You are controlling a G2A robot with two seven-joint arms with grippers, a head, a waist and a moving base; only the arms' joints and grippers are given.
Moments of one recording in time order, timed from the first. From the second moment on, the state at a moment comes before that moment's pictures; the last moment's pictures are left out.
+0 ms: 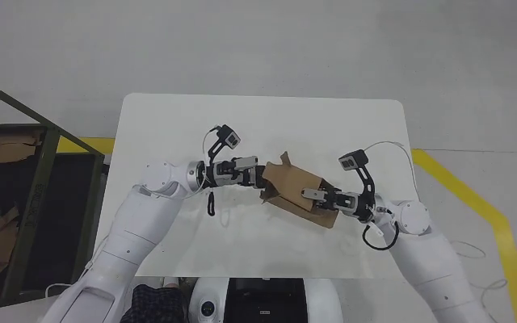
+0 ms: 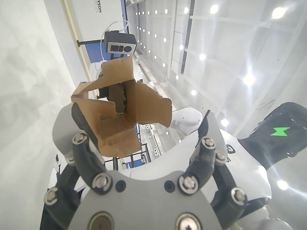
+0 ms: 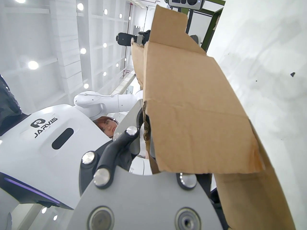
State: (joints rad) left arm 1.13 -1.15 -1.17 -1.40 -0.66 -0.26 -1.22; right arm -1.29 -1.08 1.18 -1.49 0.62 -0.50 1.16
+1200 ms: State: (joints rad) left arm 1.10 -1.16 -1.13 -1.32 -0.72 -0.23 -1.26; right arm -1.24 -1.08 1.19 -1.40 0.67 -0.48 1.23
